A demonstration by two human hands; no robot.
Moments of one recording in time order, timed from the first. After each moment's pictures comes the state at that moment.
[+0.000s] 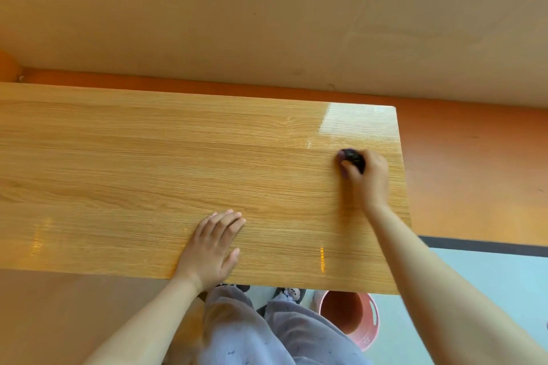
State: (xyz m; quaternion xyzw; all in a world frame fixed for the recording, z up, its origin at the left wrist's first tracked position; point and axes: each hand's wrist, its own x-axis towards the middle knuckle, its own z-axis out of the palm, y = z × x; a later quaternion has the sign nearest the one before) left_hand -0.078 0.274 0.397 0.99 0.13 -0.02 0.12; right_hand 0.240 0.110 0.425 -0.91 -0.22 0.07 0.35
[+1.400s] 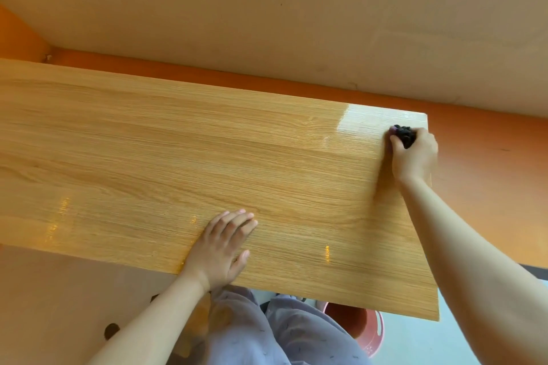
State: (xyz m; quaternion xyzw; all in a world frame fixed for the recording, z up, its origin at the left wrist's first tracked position) left_hand -0.079 0.274 0.395 0.98 0.13 -0.02 0.12; right_hand 0.312 0.136 0.423 -0.95 -0.10 0.01 0.30
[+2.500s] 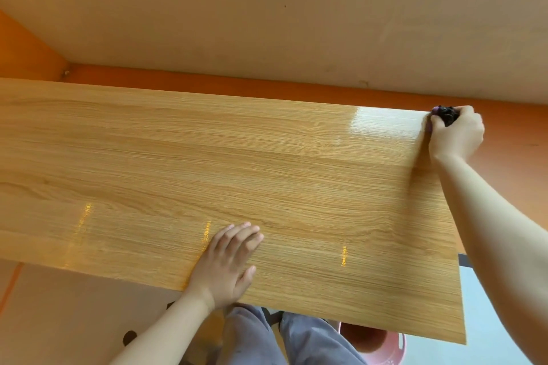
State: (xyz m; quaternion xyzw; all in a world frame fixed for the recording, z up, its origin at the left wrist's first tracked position) left_hand -0.079 0.273 0.394 0.99 0.12 -0.03 0.12; right_hand 0.380 0.139 0.421 -0.96 -0.04 -0.02 0.29
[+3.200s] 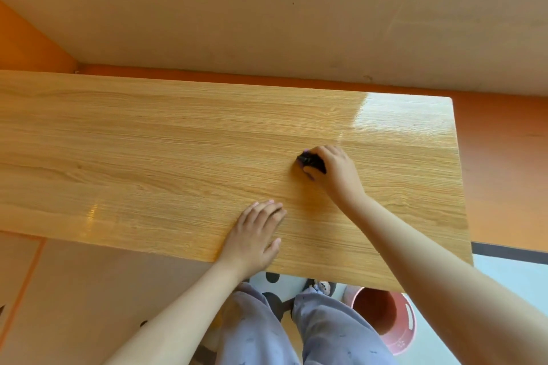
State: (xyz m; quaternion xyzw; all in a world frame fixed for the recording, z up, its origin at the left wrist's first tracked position) left_hand -0.078 0.270 0.413 0.98 0.14 -0.07 0.14; right_hand 0.151 0.202 0.427 -0.85 -0.43 0.15 0.27
